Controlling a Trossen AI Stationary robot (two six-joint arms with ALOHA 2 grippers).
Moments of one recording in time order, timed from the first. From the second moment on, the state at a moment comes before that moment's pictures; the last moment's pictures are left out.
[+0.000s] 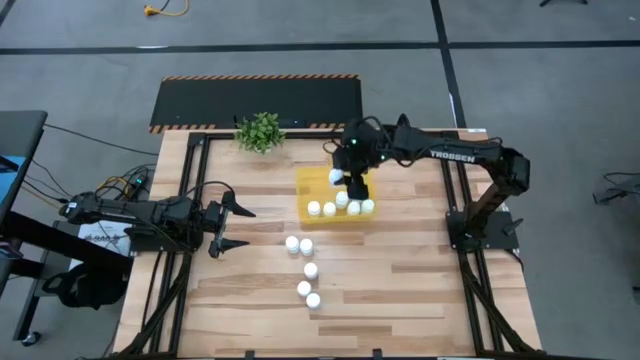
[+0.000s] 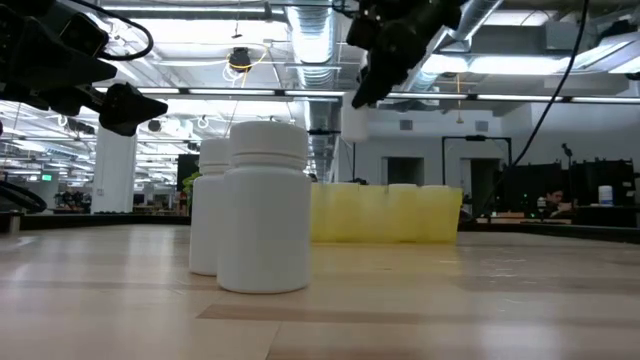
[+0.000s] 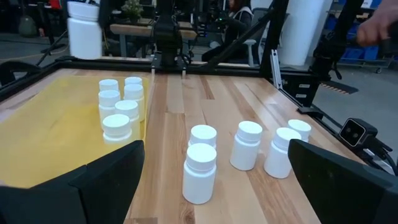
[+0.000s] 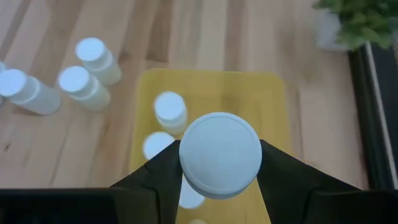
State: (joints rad) left arm -0.10 0.14 0.01 0.03 0.04 -0.10; right arm -0.32 1.64 1.43 -0.69 -0.24 -0.42
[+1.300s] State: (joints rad) left arm -0.10 0.14 0.01 0.03 0.04 -0.10; right arm -0.50 1.79 1.18 -0.47 -0.29 -0.37
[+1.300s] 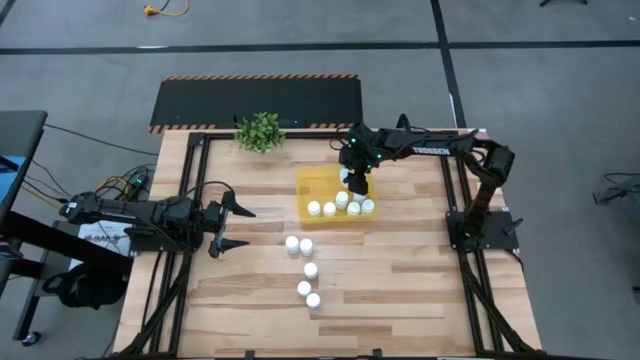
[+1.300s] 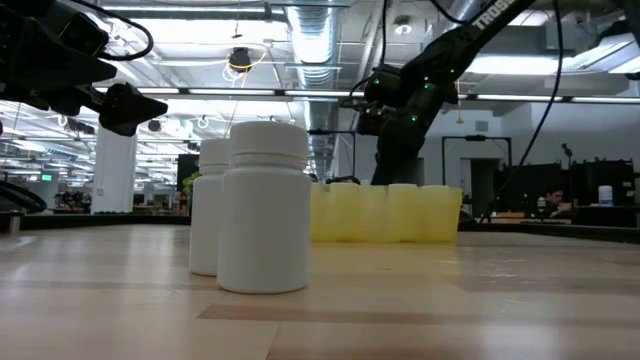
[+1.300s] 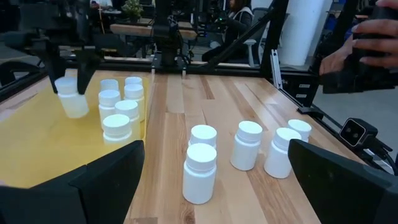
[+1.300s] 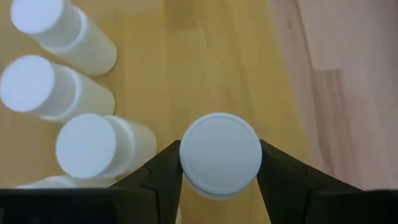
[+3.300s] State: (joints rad) left arm -0.10 0.14 0.01 0.03 0.04 -0.09; right arm -0.51 1.71 1.19 -0.33 -0.34 -0.40
